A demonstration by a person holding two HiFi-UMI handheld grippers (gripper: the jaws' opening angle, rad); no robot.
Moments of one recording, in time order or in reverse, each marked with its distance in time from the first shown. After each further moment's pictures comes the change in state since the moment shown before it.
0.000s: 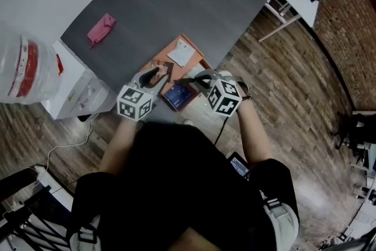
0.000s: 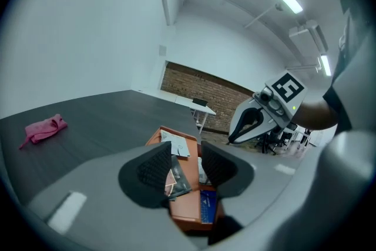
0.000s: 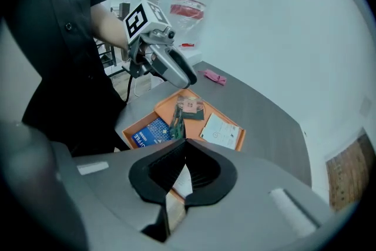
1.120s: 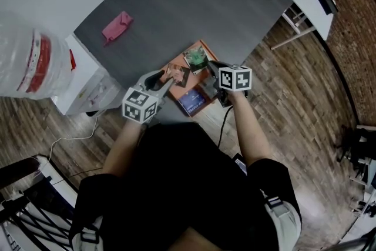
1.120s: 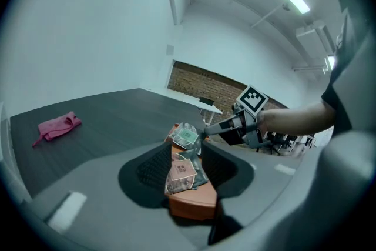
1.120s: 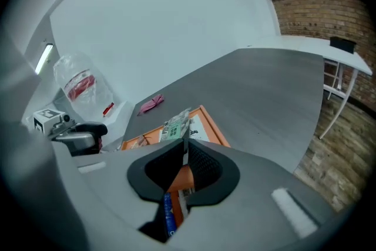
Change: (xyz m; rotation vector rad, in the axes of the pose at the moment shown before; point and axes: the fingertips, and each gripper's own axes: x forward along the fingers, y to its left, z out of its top) left arm -0.020 0.032 -0.005 -0.028 0.012 0.050; right arm 0.059 -0.102 -0.029 1.115 -0.286 -0.084
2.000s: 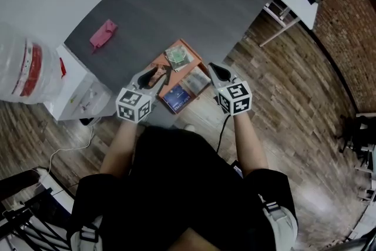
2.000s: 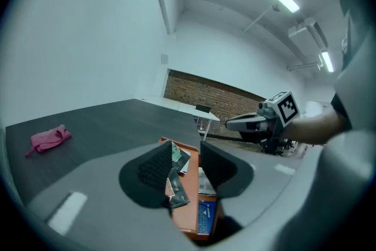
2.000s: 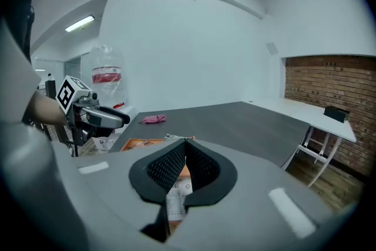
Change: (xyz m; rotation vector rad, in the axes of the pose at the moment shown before) left arm 0.012 -0.034 0.027 0.047 -0.083 -0.002; right arm -0.109 0.017 0.010 -0.387 -0.318 -0.094
